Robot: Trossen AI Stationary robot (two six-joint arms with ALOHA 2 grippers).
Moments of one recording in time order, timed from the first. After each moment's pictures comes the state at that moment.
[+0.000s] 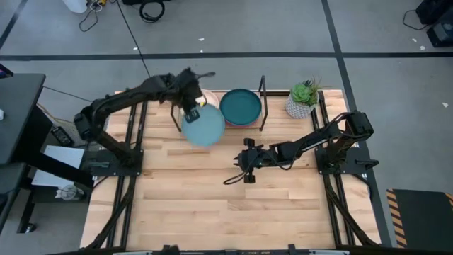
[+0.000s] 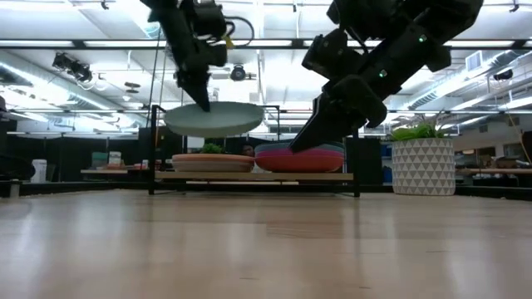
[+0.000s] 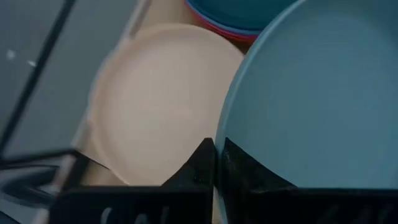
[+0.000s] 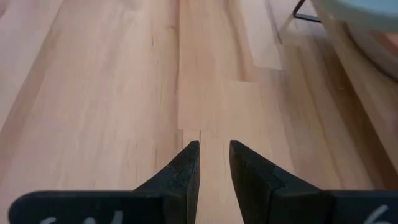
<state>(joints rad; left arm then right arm) 0.56 1.54 1.37 -0.90 -0.06 0.18 0.15 1.68 0.81 0.18 0.28 -0.03</state>
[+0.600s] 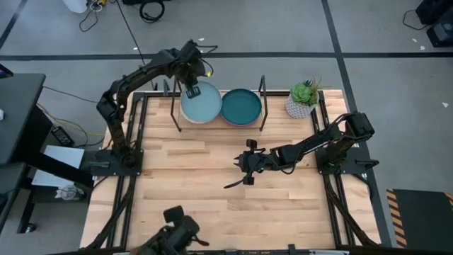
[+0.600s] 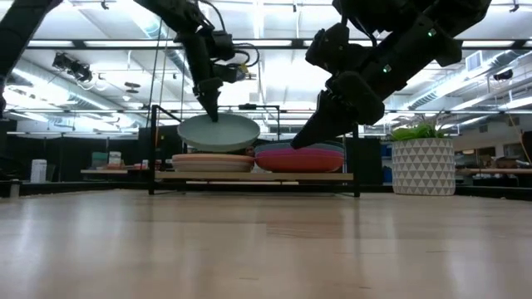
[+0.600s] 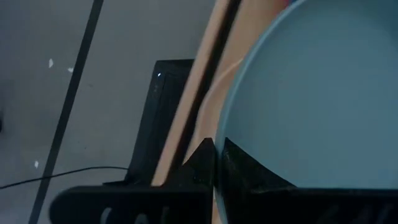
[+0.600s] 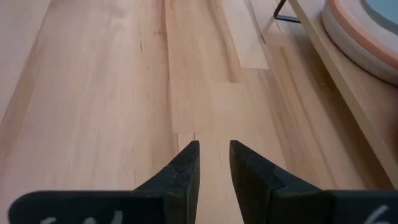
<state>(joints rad) 0.79 1.85 1.75 -1.01 -0.07 0.49 0.20 1.68 0.81 0.18 0.40 0.03</state>
